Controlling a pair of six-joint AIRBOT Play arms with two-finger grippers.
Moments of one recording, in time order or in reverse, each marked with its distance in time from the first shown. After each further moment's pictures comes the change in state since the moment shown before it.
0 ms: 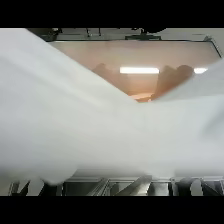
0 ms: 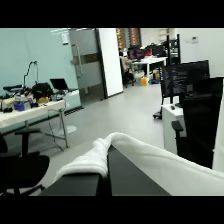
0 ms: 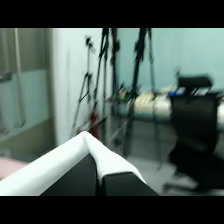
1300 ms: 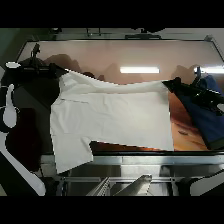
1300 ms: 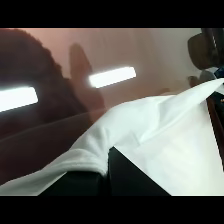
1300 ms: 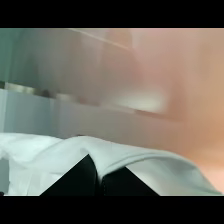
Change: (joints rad) left arm -0.688 -1.252 0.161 0.813 0.201 -0.025; right arm 0.375 -1.294 -0.242 0.281 -0.124 -0.318
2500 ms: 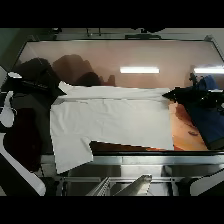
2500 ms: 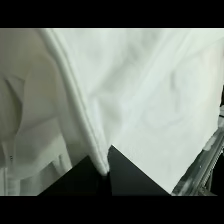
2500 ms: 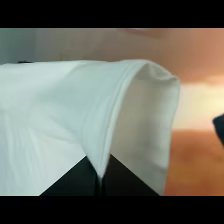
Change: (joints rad) left arm 0.059 -0.006 -0.141 0.252 -0.255 -0.120; right arm -0.058 -0.028 0.045 -0.425 0.183 0.187
